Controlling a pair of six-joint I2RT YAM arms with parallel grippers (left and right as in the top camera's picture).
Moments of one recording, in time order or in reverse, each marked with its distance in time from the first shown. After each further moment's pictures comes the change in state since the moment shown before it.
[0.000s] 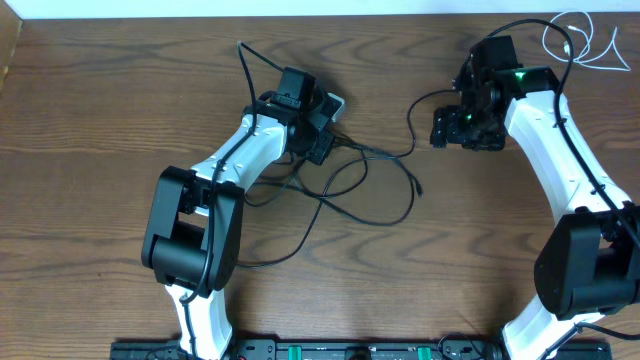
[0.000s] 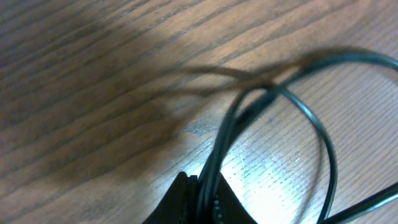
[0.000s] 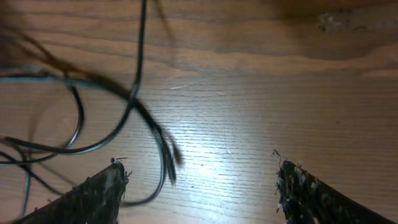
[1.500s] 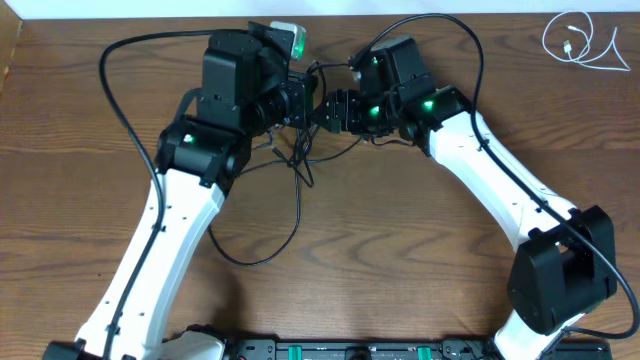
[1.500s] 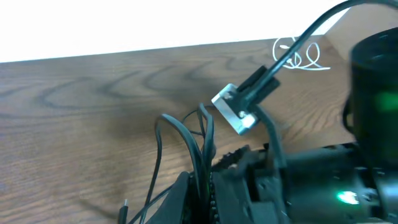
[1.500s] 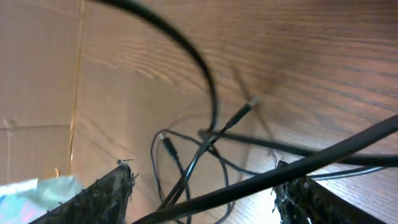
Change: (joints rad) left arm 0.019 -0.582 0.038 0.014 -0.003 -0.391; right arm 0.346 0.001 -0.008 0.530 -0.362 0.407
